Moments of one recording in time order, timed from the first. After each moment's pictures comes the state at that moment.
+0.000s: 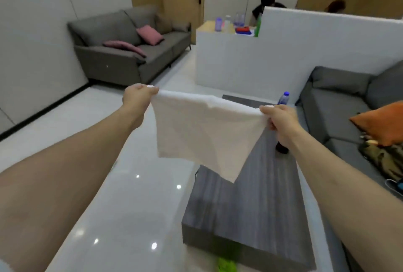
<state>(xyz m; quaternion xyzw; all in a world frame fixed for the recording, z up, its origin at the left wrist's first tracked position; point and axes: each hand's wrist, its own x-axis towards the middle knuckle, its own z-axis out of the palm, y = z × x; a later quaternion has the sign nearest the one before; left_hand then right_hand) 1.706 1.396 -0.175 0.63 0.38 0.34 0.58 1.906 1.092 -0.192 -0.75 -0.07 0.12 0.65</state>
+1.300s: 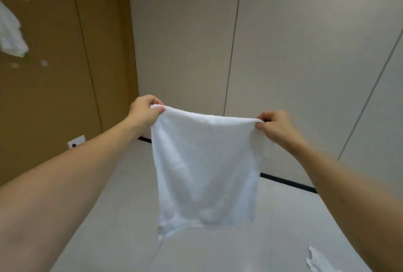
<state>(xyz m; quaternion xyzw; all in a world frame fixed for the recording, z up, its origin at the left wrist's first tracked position) 0.926 1.562 -0.021 0.35 0.77 0.54 -0.01 1.206 1.781 -0.019 -0.34 -0.85 0.26 0.30</state>
